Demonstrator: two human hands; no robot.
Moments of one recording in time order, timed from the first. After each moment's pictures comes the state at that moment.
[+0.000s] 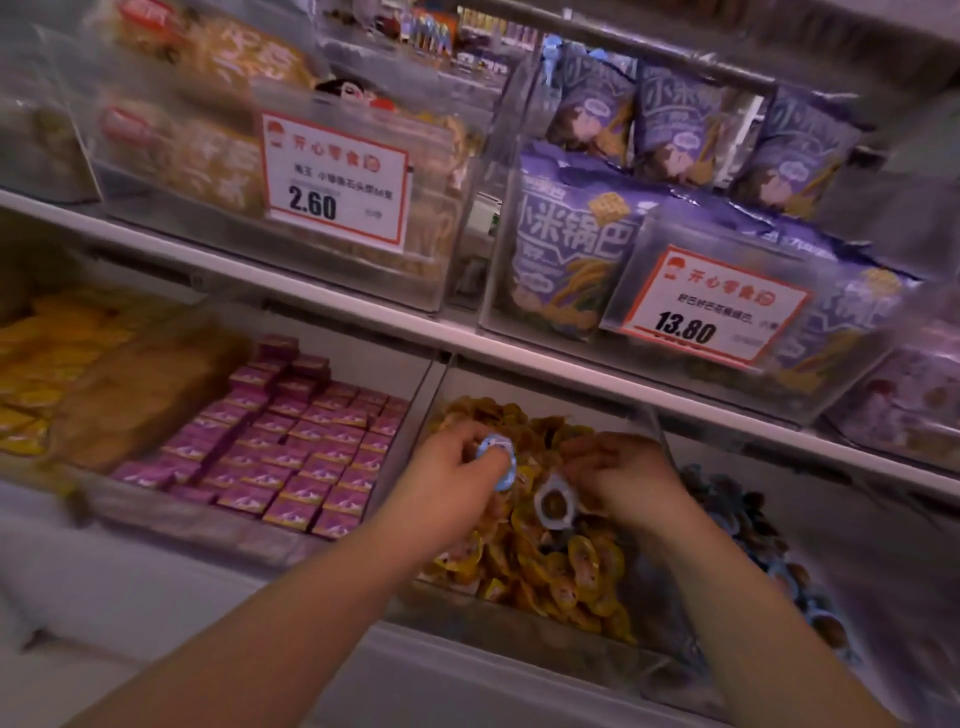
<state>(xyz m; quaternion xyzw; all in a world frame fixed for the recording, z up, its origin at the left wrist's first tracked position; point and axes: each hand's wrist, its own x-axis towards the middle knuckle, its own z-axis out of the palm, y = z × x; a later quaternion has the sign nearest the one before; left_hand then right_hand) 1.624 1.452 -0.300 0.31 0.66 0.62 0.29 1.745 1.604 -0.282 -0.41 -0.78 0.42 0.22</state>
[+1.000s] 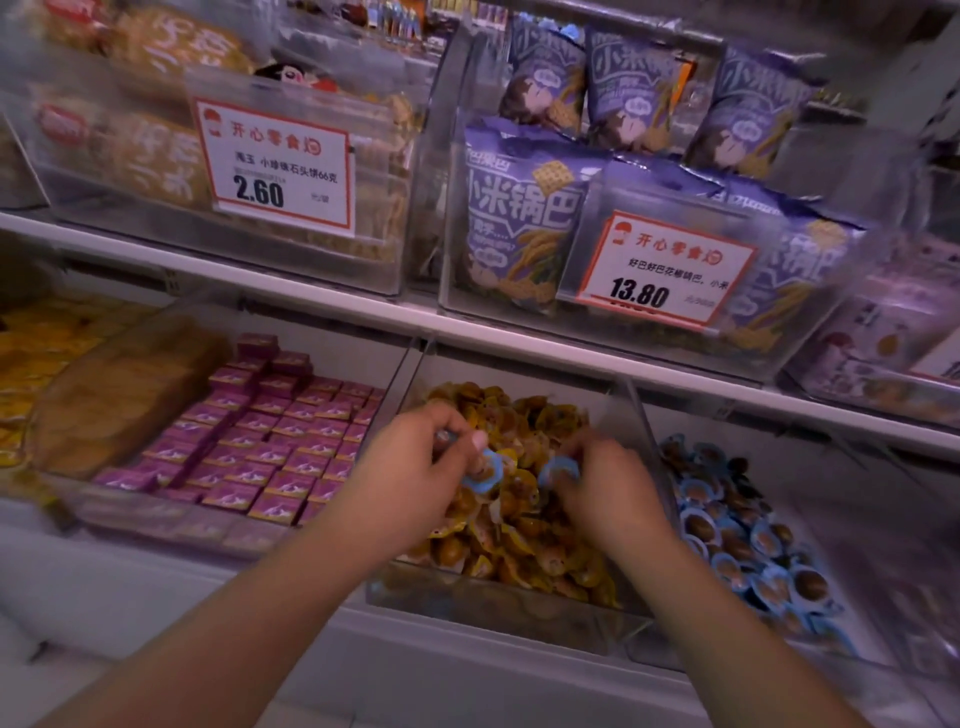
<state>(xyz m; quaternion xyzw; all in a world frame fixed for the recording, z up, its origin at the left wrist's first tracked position) 1.623 1.428 -0.287 0.44 0.72 0.52 0.14 1.765 1.586 -0.298 -0.43 -0.89 0.11 0.14</state>
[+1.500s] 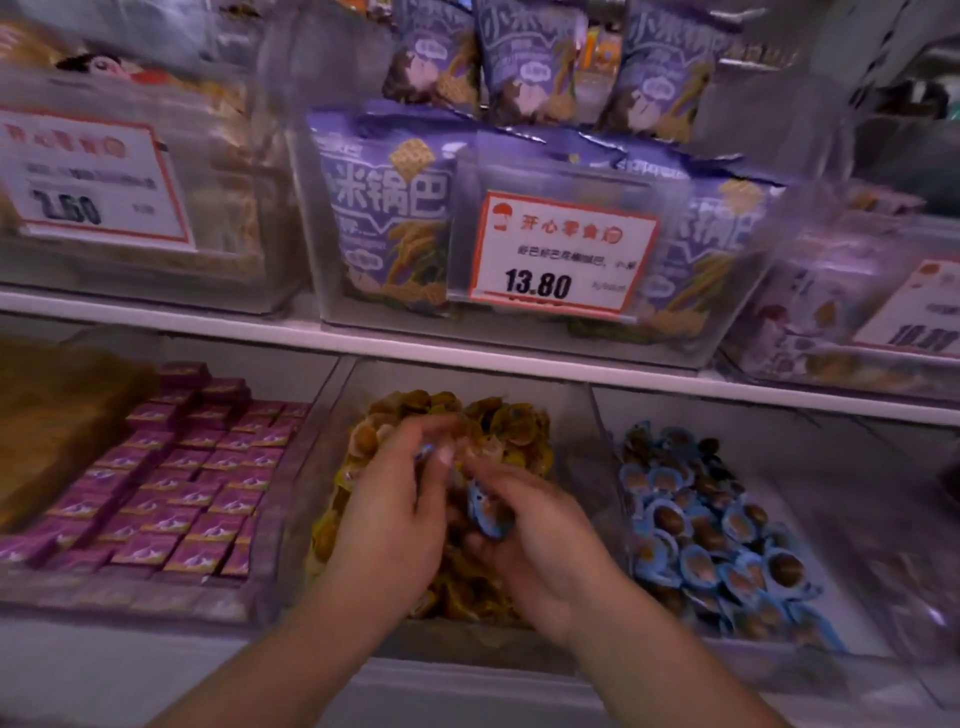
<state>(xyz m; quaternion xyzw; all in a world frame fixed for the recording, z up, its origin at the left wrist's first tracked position) 1.663 1.464 -0.305 0.44 0.69 0.57 0.03 1.764 1.539 -0.288 -0.34 -0.39 0.83 0.22</state>
